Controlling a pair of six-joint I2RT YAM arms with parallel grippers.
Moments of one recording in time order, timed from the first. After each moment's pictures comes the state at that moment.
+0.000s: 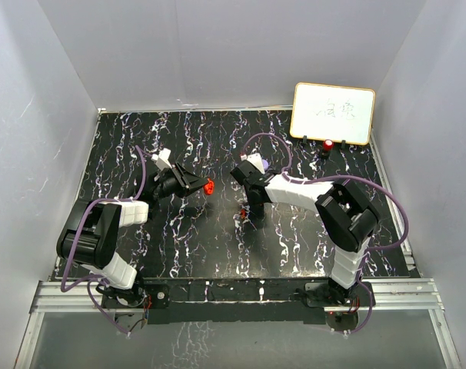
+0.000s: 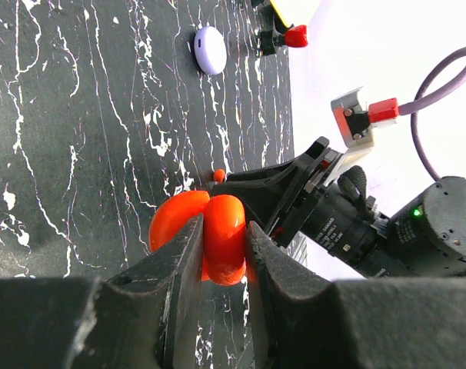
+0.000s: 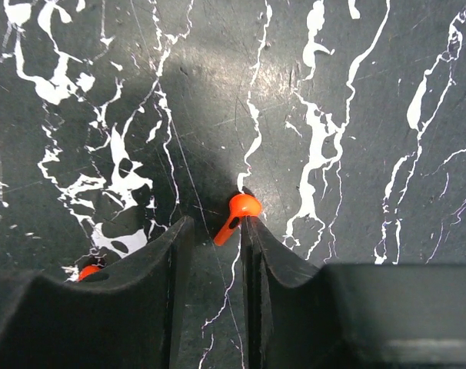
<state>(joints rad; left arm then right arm) -0.21 1.57 0.54 0.70 0.66 -1.01 0.74 1.82 1.18 -0.47 0.43 0.42</state>
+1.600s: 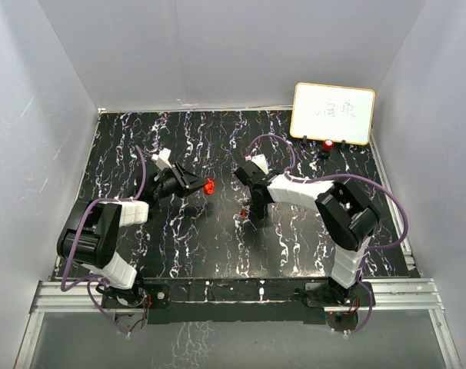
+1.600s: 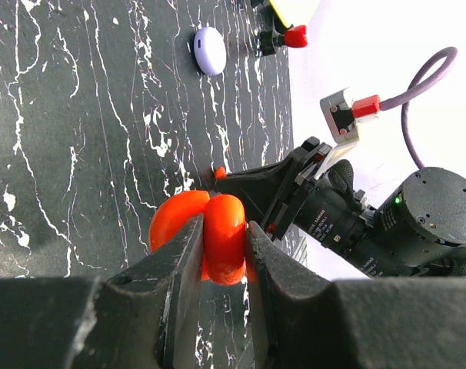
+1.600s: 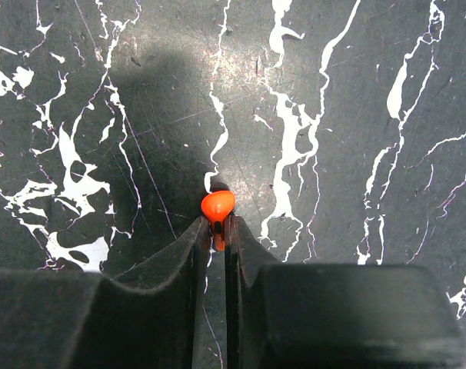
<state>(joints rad) -0.21 1.58 0.54 0.71 0.66 -1.01 0.71 1.83 1.14 -0.47 0.44 0.42</state>
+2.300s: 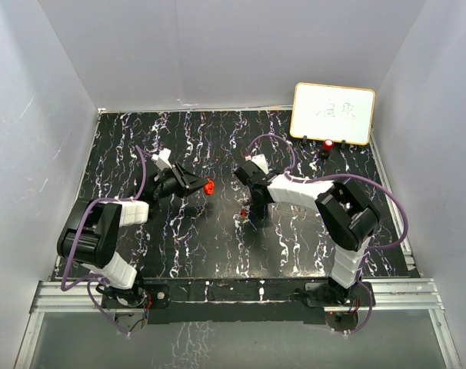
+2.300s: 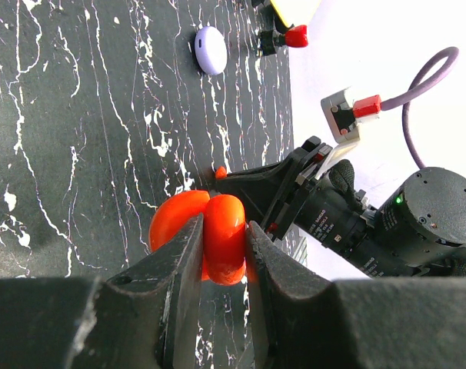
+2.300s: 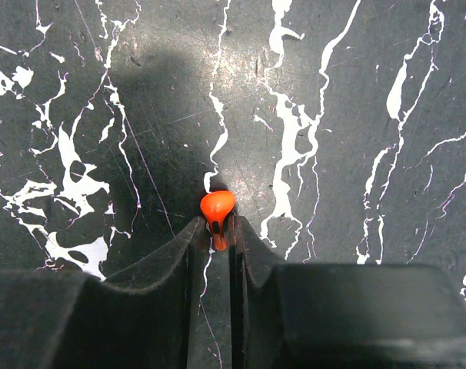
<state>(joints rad) -0.21 1.58 0.54 0.71 0.66 -1.01 0.71 1.83 1.14 -0.47 0.44 0.42</state>
